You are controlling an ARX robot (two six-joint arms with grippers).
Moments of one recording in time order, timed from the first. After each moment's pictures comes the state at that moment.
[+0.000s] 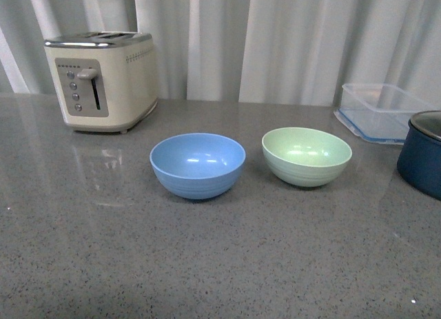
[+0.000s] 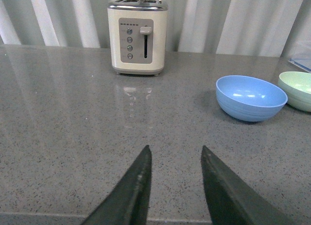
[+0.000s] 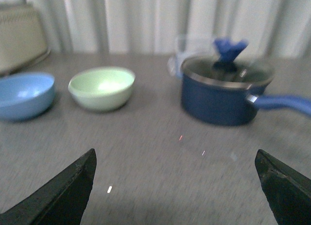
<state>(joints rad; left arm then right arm) 0.00 0.00 0.02 0.00 0.00 -0.01 -0.01 0.03 0.03 -0.07 -0.07 0.00</state>
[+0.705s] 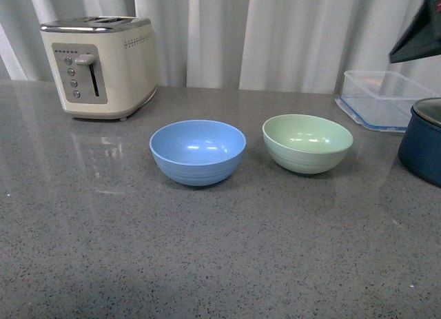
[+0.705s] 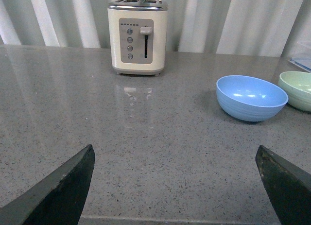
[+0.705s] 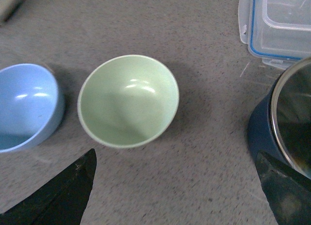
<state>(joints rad) 0.00 0.00 0.02 0.00 0.00 0.00 0.07 1.61 1.30 -0.34 -0.14 -0.02</state>
